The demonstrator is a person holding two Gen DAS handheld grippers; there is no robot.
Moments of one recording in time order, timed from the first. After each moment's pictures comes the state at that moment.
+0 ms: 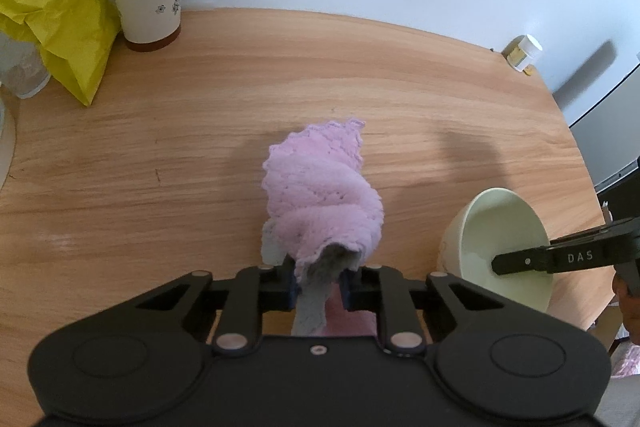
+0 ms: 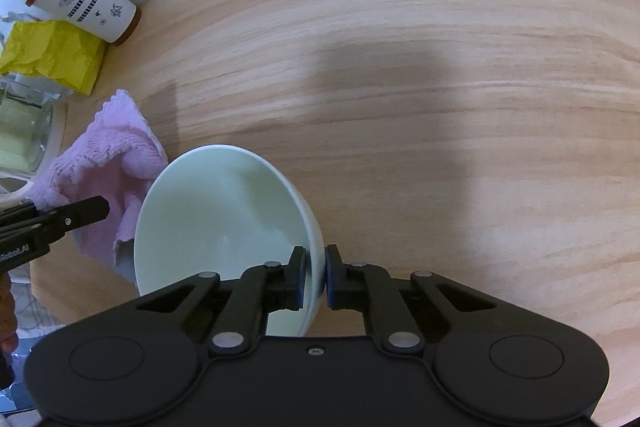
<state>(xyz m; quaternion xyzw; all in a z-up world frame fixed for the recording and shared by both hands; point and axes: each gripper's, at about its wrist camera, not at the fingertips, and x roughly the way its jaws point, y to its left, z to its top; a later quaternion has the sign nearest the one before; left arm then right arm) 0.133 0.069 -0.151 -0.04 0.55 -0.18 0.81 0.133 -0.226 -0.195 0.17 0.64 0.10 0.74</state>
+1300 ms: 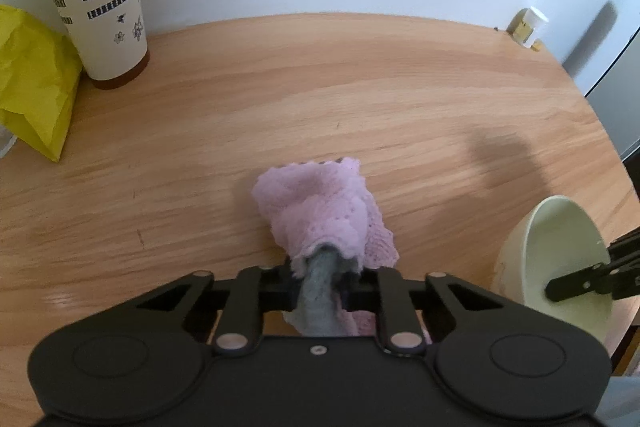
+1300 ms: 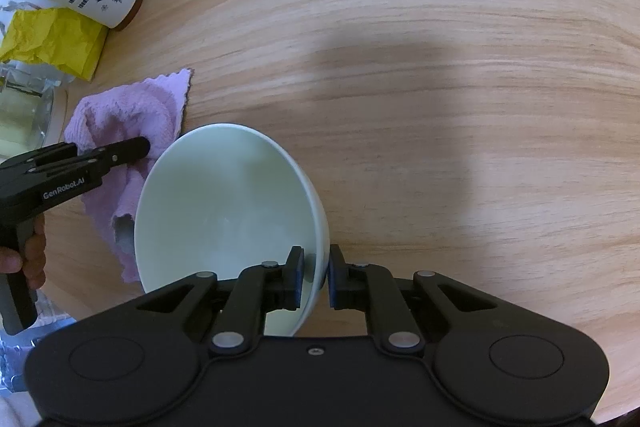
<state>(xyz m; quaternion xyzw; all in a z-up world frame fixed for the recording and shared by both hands) 0.164 0.049 -0.182 0.03 0.53 -0.20 0.82 0.126 -0.221 -0.195 0.16 0.65 0.11 0.73</state>
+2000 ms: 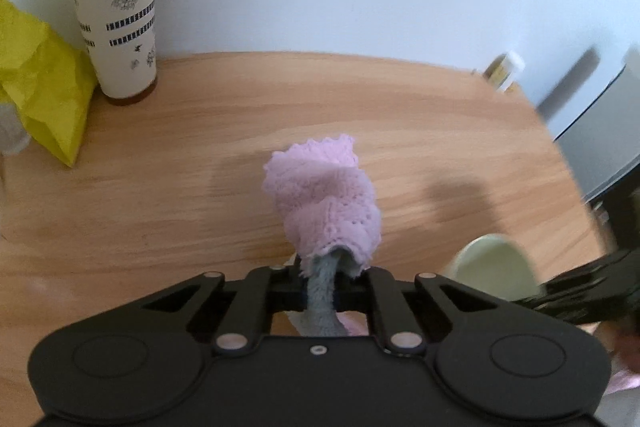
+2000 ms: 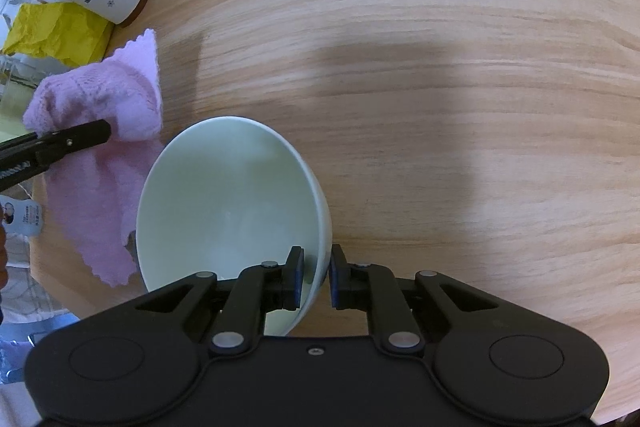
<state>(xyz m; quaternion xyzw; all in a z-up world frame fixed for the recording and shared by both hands) 0.156 0.056 -0.128 -0.04 0.51 -0.21 0.83 0.121 -0.224 -0.193 0.15 0.64 0.11 0.74</state>
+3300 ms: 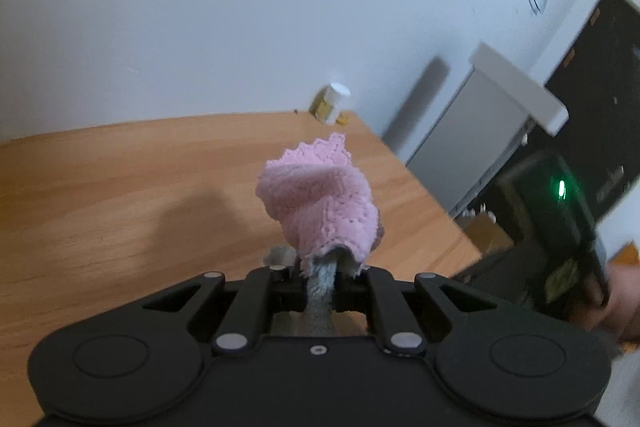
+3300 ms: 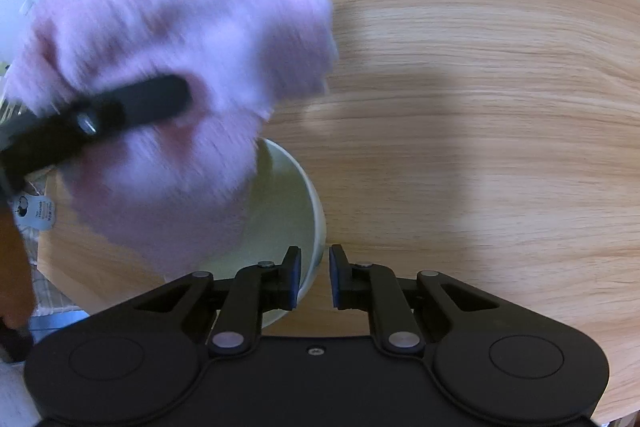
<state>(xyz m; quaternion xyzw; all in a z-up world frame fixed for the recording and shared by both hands) 0.114 -0.053 -0.120 -0.03 0.40 -0.41 0.82 0.110 -0.233 -0.177 0.15 0.62 0.13 0.76</state>
